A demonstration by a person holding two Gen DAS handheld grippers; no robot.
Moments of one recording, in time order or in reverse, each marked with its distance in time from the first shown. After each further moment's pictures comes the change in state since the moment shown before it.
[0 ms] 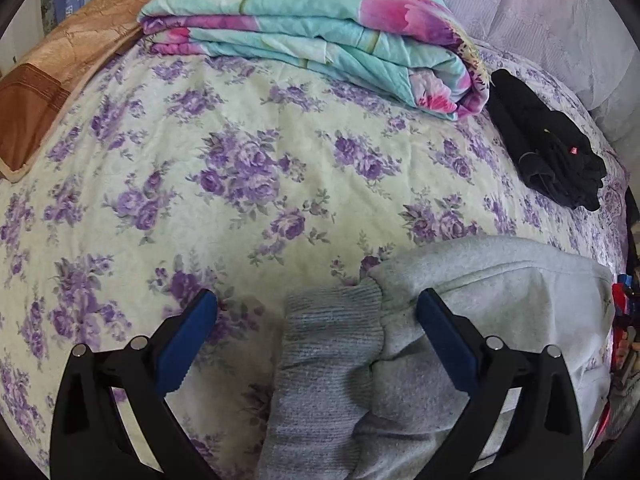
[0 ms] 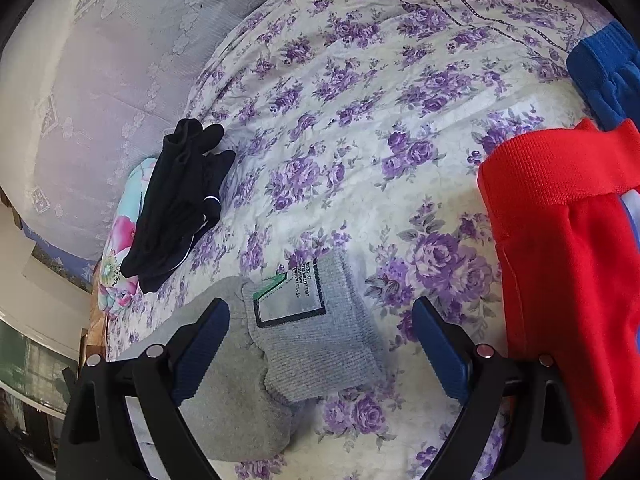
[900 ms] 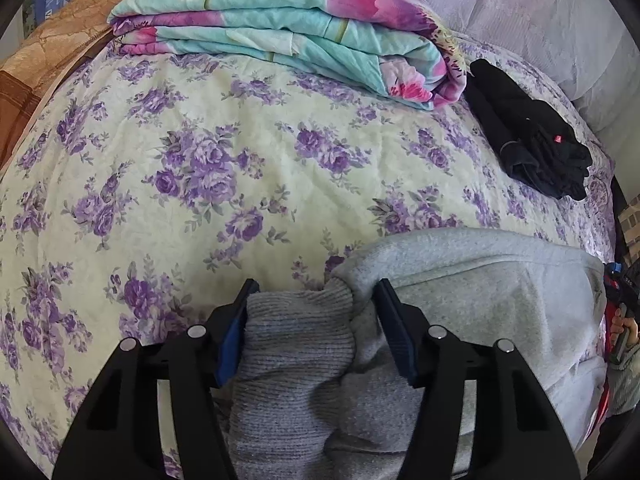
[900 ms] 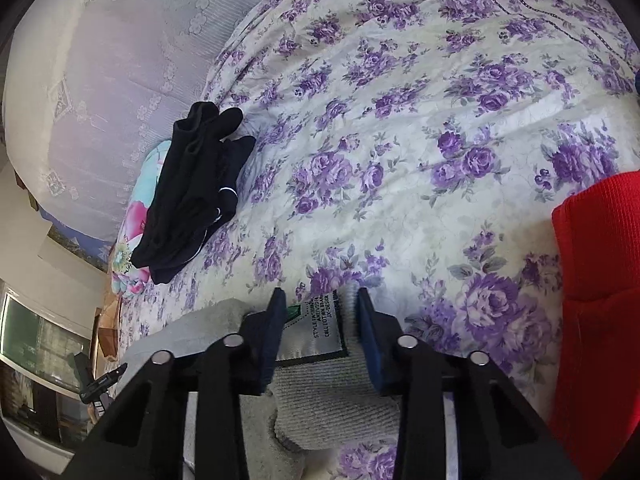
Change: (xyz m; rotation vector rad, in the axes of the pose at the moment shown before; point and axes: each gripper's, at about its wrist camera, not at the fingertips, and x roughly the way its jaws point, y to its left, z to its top) left arm 0.009 -0.013 0.001 0.039 -0.013 -0.057; right arm 0.028 0.006 0.019 -0.039 0.047 0.088
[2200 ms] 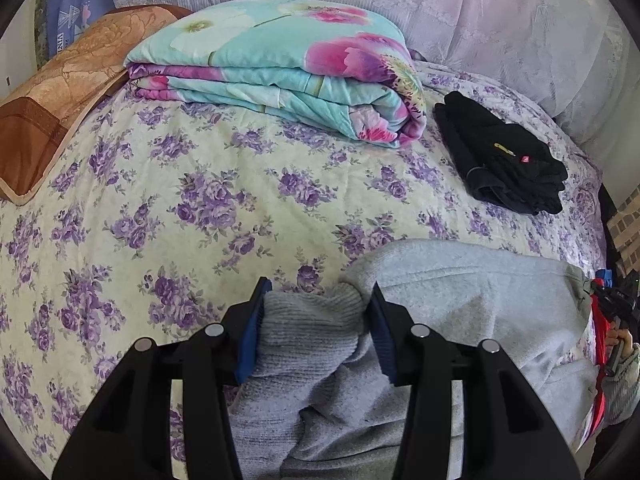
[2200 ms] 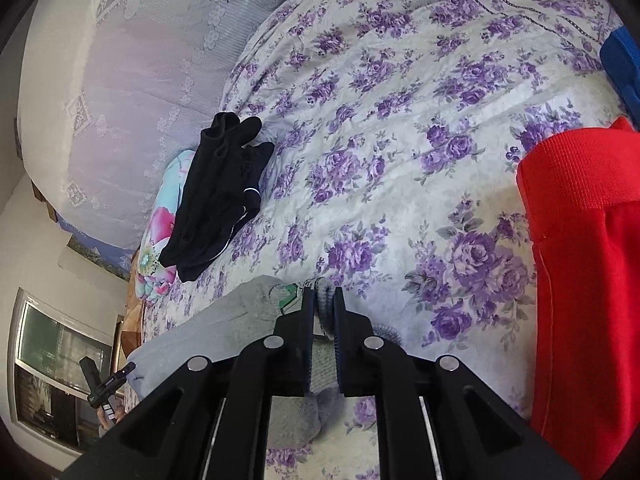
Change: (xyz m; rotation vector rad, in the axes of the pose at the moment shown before) left arm -0.058 -0.020 -0.008 0.008 -0.109 0.008; right arm -0.026 -0.005 -0.011 0.056 -0.005 0.071
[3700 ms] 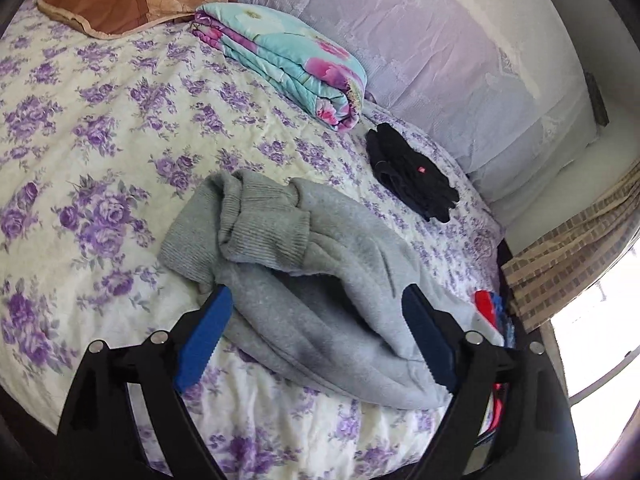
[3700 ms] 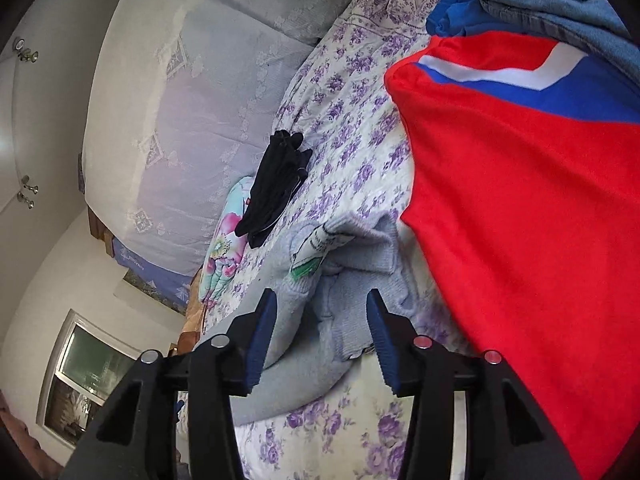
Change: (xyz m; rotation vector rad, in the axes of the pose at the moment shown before) left arm -0.136 0.033 -0.202 -0.298 -0.146 -0.388; right arm -0.171 -0.018 -0.236 0.098 -0.213 0.191
